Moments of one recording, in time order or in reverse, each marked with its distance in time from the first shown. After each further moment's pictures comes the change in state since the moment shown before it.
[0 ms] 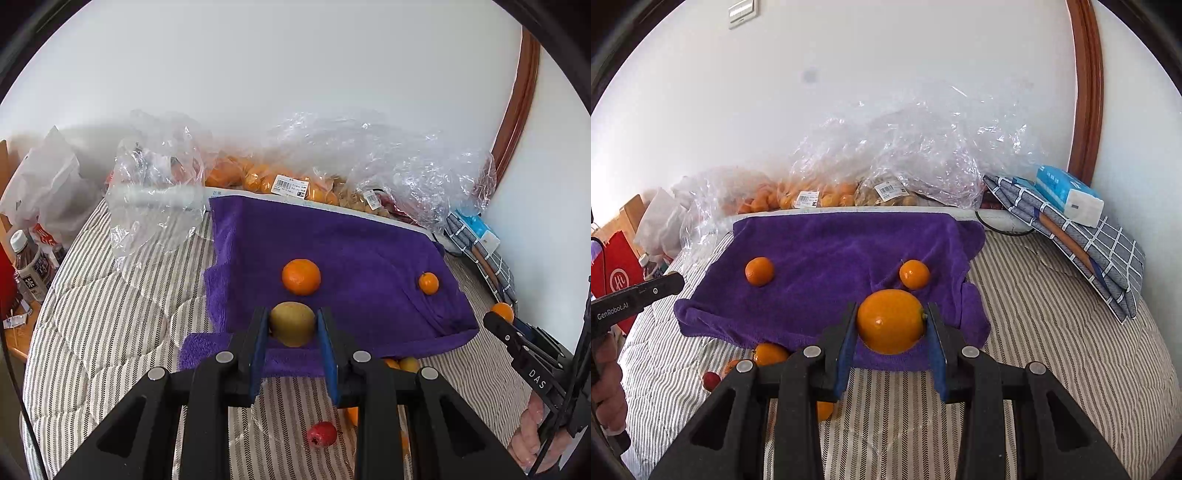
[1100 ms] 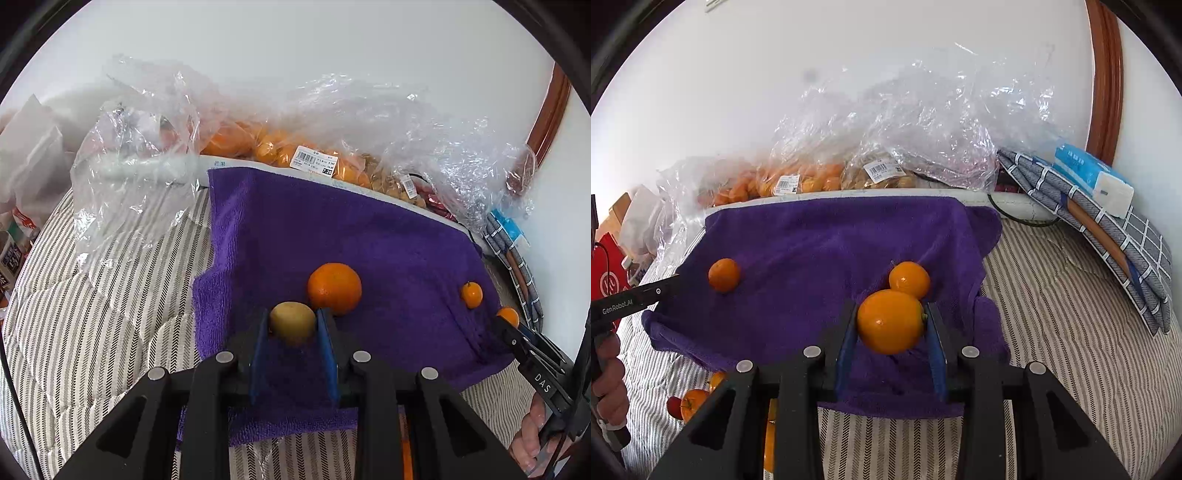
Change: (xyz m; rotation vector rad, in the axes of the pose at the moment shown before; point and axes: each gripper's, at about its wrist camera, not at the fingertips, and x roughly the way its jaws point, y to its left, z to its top) left arm 0.079 0.017 0.018 -0.048 0.093 0.021; right arm 0.076 -0.013 0.010 0.017 0.084 0.026
